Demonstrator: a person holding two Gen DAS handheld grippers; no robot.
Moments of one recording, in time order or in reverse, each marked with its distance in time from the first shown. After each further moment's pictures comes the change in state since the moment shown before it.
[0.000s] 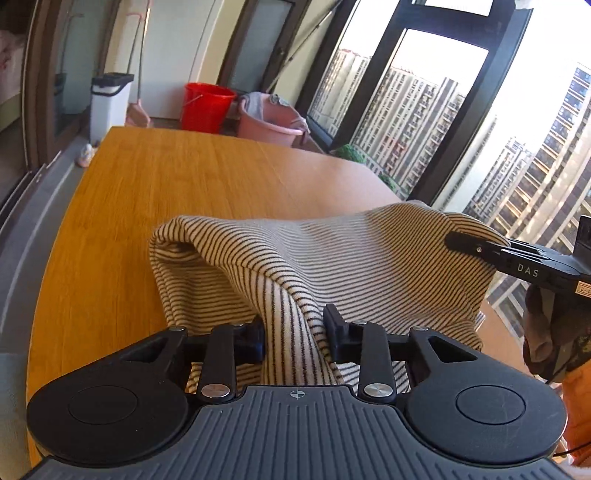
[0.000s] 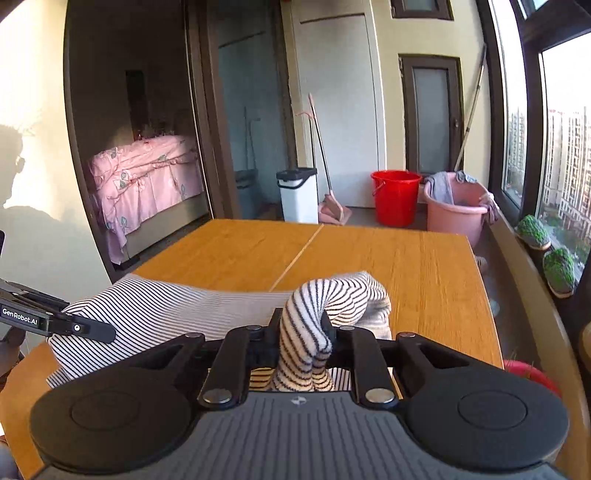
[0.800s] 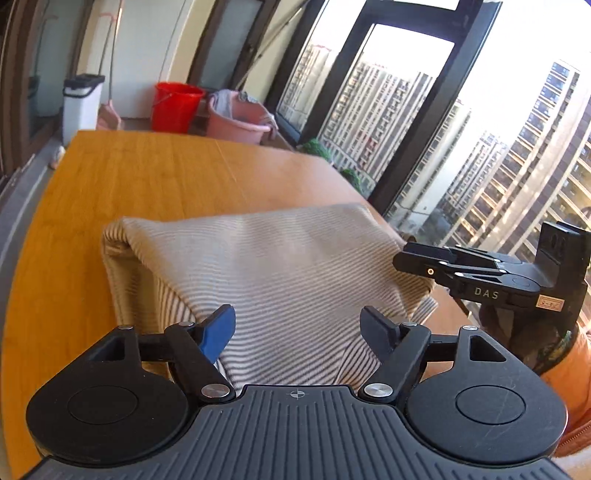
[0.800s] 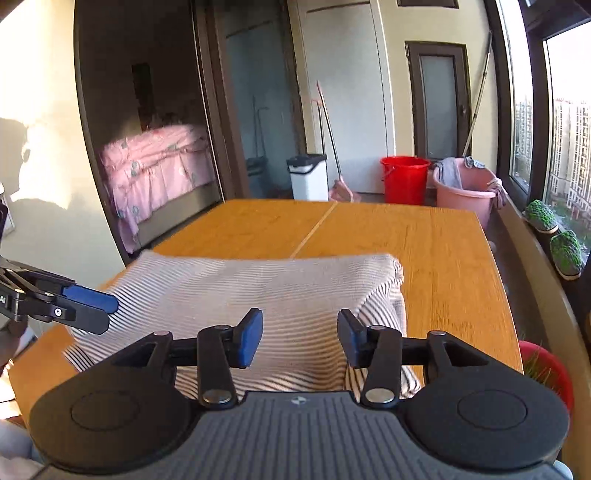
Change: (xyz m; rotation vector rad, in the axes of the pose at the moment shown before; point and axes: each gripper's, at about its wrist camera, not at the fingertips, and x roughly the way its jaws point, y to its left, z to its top) left arm 0.013 -0.031 -0.020 -0.011 0.097 -0.081; right arm -0.005 0.013 -0.033 0.008 0.092 0.001
